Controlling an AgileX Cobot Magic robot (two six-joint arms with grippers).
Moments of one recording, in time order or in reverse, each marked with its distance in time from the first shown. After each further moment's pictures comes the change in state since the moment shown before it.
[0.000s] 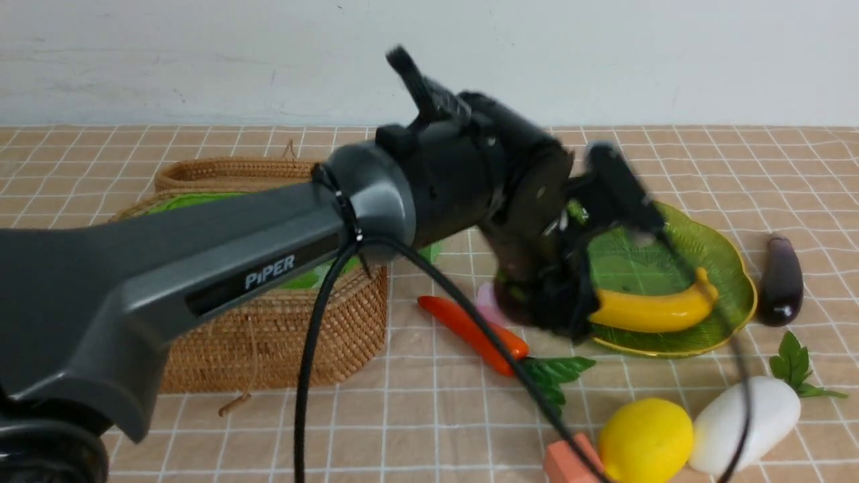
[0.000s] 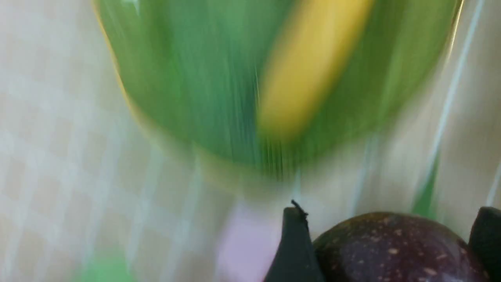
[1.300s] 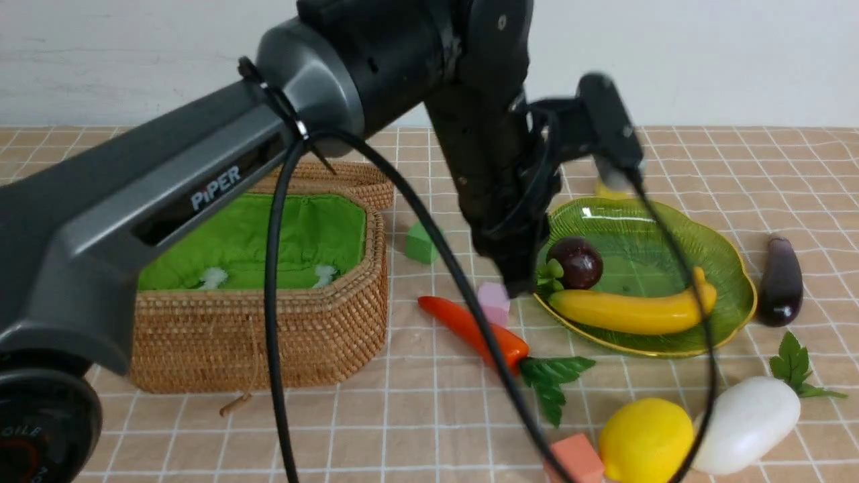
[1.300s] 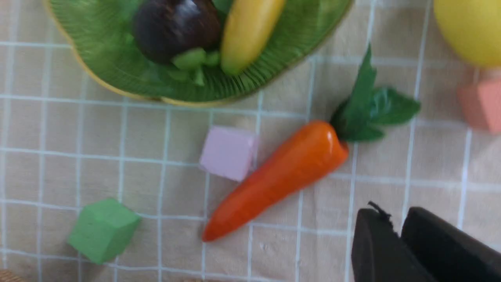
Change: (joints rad) right arm 0.000 0.000 0.000 0.033 0.098 -0.037; left arm 0.100 -0.003 -0.146 -0.099 0.497 0.439
